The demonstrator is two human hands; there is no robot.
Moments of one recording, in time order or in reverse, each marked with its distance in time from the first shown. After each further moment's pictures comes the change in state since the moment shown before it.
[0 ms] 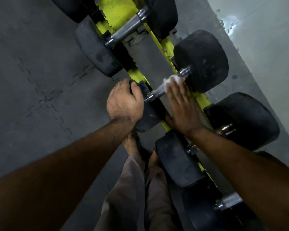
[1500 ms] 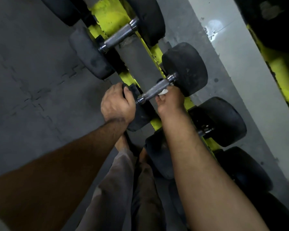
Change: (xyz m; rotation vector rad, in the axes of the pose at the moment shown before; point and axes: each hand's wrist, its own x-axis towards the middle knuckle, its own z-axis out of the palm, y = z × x) left_hand 0.000 -0.001 0.000 -0.023 -0.017 0.010; right_hand 0.086 -0.043 -0.068 1.781 0.402 1.617
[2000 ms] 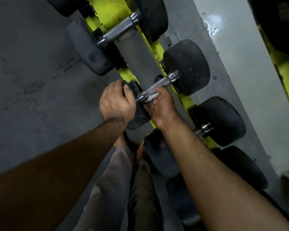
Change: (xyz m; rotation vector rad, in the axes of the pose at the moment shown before) left_hand 0.000 -0.001 0.000 -0.017 0.027 0.018; right_hand -0.013 0.022 -0.012 -0.202 -0.276 0.099
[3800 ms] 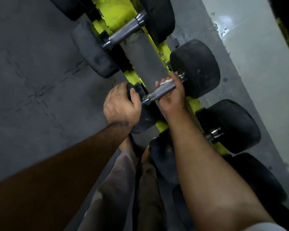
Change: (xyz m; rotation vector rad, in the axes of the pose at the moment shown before) left_hand 0.000 -0.003 0.005 0.040 -0.006 -0.021; right_hand 0.060 -0.014 -0.003 0.415 -0.082 -0.113
